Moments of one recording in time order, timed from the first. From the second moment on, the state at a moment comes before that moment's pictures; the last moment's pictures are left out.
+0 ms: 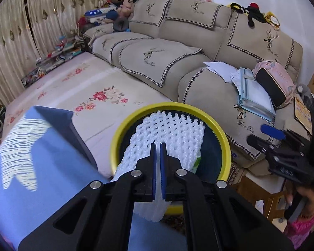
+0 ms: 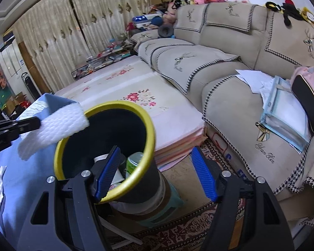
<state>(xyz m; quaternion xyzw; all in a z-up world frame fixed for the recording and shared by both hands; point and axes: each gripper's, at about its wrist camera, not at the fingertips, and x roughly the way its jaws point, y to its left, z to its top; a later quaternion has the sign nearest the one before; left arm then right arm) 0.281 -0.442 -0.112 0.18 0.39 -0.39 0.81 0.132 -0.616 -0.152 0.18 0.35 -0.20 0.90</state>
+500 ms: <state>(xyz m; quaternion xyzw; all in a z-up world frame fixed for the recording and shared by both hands) 0.257 -0.417 -0.077 0.14 0.35 -0.38 0.84 0.131 -0.605 -0.155 0.18 0.36 -0.18 0.90</state>
